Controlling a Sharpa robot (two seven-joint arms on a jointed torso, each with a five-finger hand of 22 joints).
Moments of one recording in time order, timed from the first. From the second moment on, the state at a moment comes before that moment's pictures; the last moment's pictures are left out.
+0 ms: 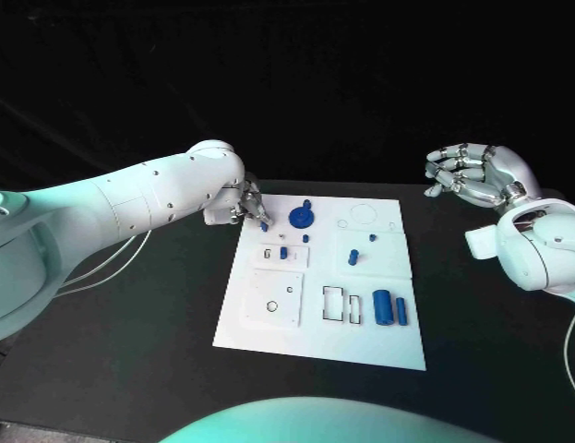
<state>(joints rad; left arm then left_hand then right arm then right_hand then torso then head) 1.26 -0.55 -0.03 0.97 -1.06 0.32 -0.53 1.25 -0.13 0.45 0.27 0.21 0.83 0.08 0.63 0.64 1.19 0.01 1.16 0.78 1.47 -0.05 1.51 1.31 0.14 1.16 0.06 1.18 0.71 1.27 -0.87 -0.14 1.46 -0.47 -0.56 0.33 1.27 -0.16 0.41 0.24 0.42 0.65 0.18 0.46 0.43 0.83 0.16 0.60 0.25 1.15 0.08 0.39 0.67 0.17 1.04 0.19 0.20 0.48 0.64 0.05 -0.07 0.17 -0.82</state>
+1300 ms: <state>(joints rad) 1.24 -0.75 -0.03 1.30 -0.96 0.18 -0.51 1.24 -0.19 0.71 0.25 0.21 0.81 0.07 0.80 0.64 1.27 -0.01 1.20 0.81 1.47 -0.07 1.52 1.31 0.14 1.19 0.04 1.24 0.79 1.27 -0.88 -0.14 1.46 -0.47 -0.56 0.33 1.27 -0.16 0.41 0.24 0.42 0.65 0.18 0.46 0.43 0.83 0.16 0.61 0.25 1.15 0.08 0.39 0.67 0.17 1.04 0.19 0.20 0.48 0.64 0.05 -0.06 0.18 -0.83</state>
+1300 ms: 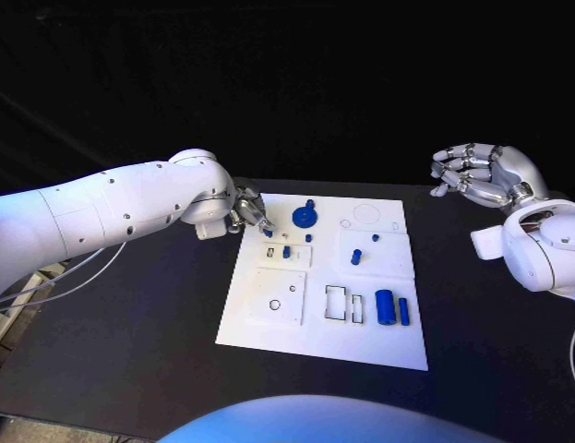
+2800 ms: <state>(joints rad) 1.19 -0.77 -0.03 1.37 -1.11 0.15 -0.52 1.17 -0.24 0.80 0.21 0.22 0.82 0.07 0.85 0.69 1.30 -0.03 1.23 0.86 1.47 -0.08 1.52 1.31 0.14 1.20 0.03 1.26 0.81 1.26 -0.88 -0.14 1.46 -0.47 -0.56 0.33 1.26 -0.15 0.41 0.24 0.42 0.65 0.18 0.46 0.43 0.83 0.16 0.61 0.24 1.15 0.08 0.39 0.67 0.17 1.04 0.19 0.20 0.48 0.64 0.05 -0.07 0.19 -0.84</state>
